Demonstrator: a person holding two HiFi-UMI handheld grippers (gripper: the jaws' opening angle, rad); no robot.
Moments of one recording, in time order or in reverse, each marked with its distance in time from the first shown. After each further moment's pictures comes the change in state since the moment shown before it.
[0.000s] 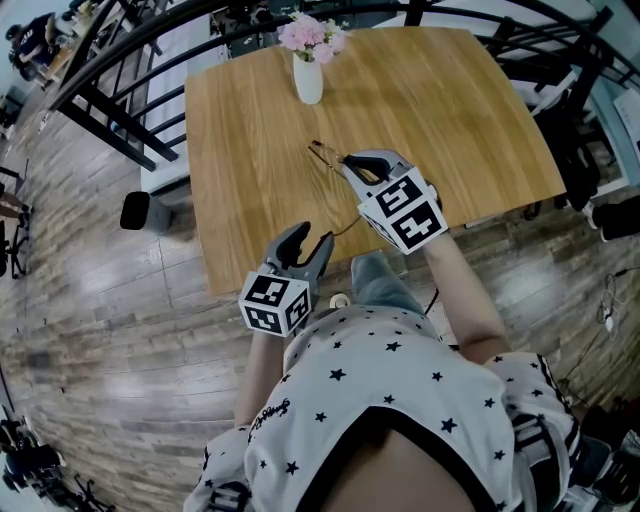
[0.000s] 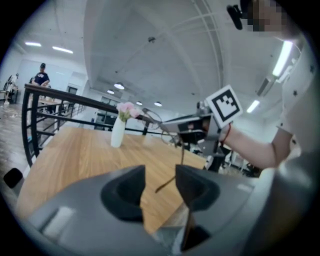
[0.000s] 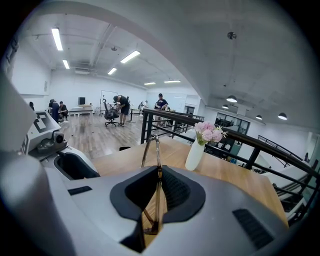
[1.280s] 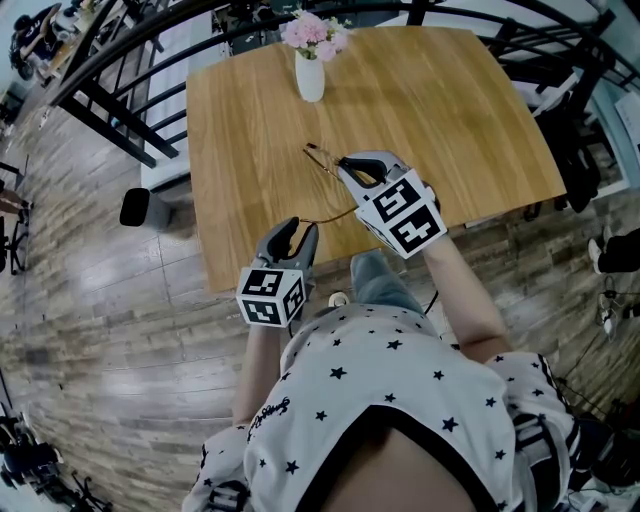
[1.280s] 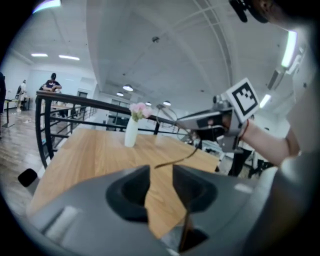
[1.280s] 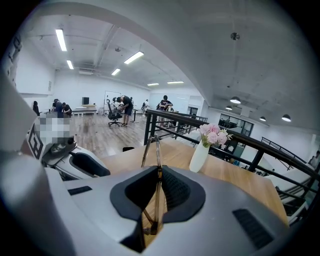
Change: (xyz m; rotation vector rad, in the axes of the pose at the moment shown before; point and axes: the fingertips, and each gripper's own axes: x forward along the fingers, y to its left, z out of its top) left arm -0.004 0.033 -0.005 -0.001 0.010 0.136; right arm -0.002 0.014 0.007 -0.021 -0.011 0.030
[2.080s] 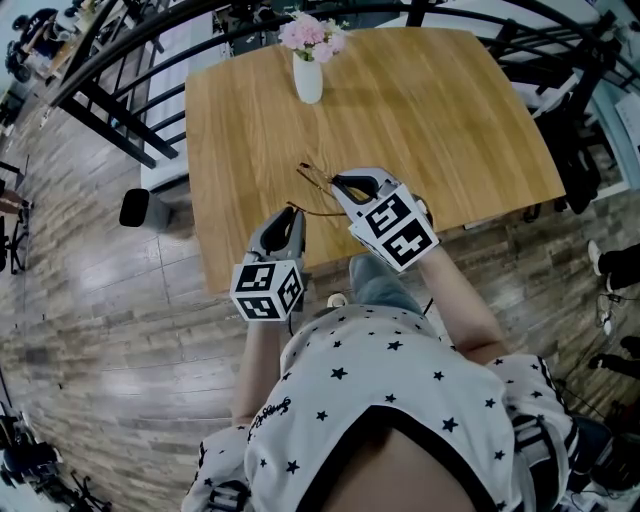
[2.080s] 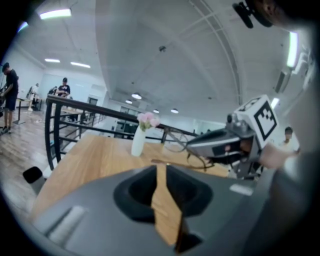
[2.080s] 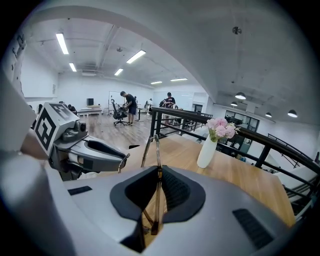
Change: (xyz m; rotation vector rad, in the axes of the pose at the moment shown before) left arm 0.003 0.014 0.029 -0.046 -0.092 0.095; right arm 0.001 0.024 -0.018 0.008 0.029 0.069
